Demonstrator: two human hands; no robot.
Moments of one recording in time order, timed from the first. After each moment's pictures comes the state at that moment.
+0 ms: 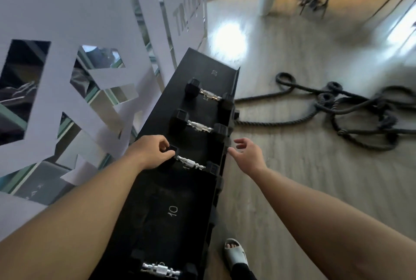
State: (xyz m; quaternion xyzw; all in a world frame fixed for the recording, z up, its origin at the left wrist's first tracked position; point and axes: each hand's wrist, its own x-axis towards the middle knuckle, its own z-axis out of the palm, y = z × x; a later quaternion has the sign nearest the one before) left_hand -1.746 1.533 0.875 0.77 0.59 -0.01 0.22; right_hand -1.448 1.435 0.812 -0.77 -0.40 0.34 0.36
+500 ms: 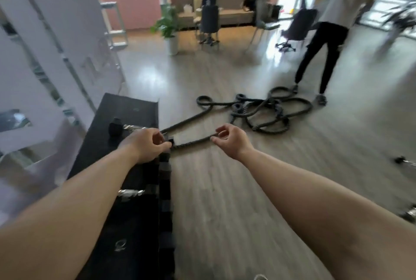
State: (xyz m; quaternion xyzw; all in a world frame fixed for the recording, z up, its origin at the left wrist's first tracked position) left_hand -1.564 1.427 0.996 0.90 0.39 0.05 0.20; right_hand -1.327 1.250 0.949 -0.81 -0.38 0.18 0.41
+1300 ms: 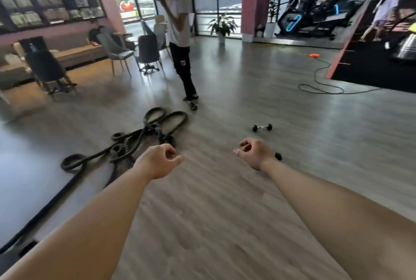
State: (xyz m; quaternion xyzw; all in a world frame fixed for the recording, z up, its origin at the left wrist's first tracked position) left_hand -1.047 1.054 0.989 0.97 0.09 0.00 0.25; right_hand -0.969 0.740 0.952 -0.91 -0.03 0.06 0.42
